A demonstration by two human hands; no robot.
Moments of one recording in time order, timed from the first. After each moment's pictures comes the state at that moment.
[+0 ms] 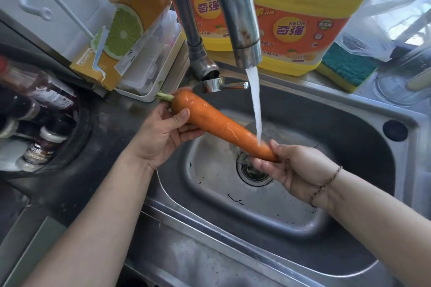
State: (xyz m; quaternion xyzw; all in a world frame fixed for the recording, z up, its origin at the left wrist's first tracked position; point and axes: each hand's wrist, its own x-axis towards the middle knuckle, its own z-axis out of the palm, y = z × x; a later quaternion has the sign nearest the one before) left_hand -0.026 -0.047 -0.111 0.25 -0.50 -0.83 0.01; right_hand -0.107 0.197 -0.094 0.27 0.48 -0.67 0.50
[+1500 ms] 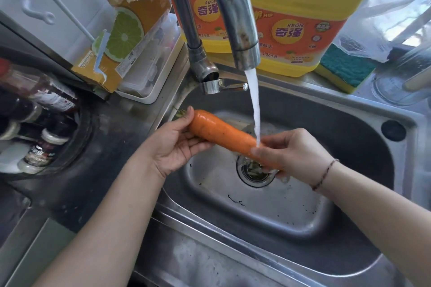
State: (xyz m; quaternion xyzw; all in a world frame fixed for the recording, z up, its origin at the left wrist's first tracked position) left_hand -0.033 -0.020 -0.099 0.44 -0.40 -0.80 -0.04; right_hand -0.118 0.198 -0.091 -0.08 0.77 -0.47 0.43
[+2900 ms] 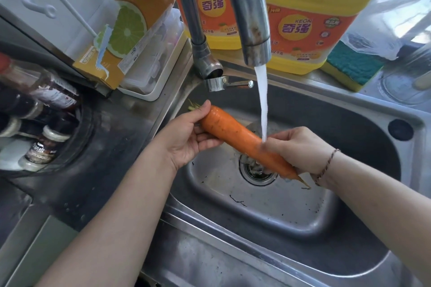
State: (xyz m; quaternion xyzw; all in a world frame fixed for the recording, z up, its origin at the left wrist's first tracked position) left_hand -0.046 -0.015 -0.100 0.43 -0.45 -0.78 -0.08; right_hand -0.130 0.190 -0.097 -0.02 0.77 -0.40 0.49
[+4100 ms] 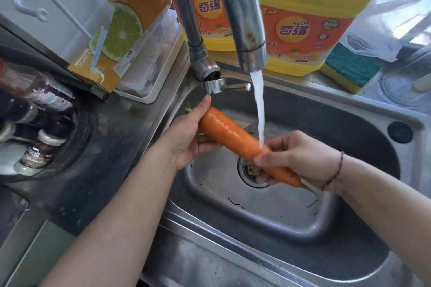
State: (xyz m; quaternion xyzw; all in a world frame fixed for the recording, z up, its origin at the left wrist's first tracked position) left_hand -0.054 -0.012 -0.105 0.42 -0.49 -0.76 -0.10; right_hand -0.138 0.203 -0.107 -0.10 0.66 -0.47 0.58
